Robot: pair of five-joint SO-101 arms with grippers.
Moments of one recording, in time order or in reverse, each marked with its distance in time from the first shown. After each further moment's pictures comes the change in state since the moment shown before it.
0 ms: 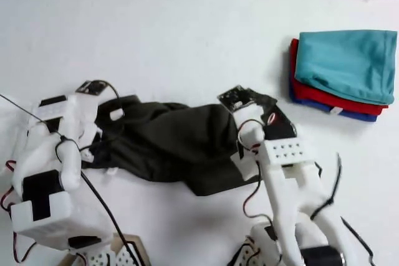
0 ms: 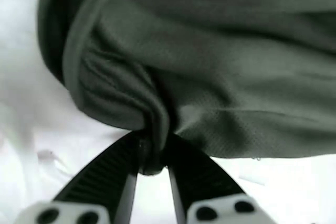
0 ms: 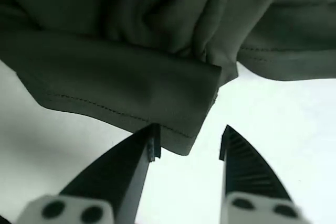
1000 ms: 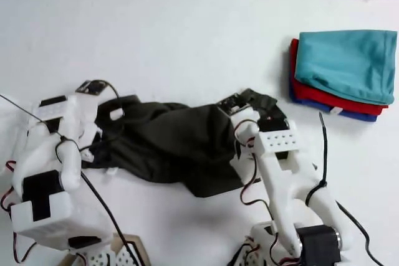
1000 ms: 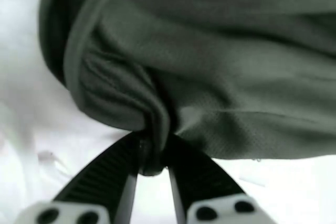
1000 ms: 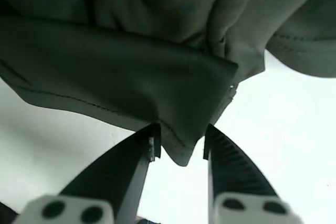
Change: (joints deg) left arm 0.0 0.0 0.0 -0.8 0.0; right arm 0.1 7.9 0.4 -0.8 0.0
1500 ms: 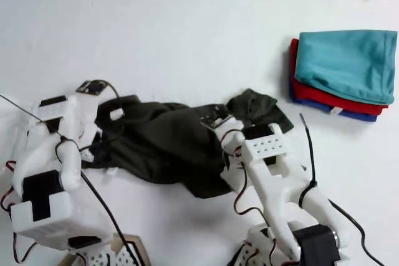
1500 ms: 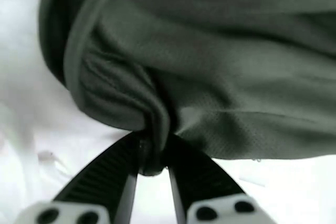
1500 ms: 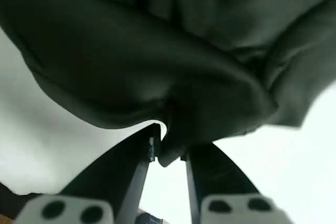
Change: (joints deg) left arm 0.0 0.0 0.0 0.0 0.0; right arm -7.4 -0.1 2.7 0.0 2.2
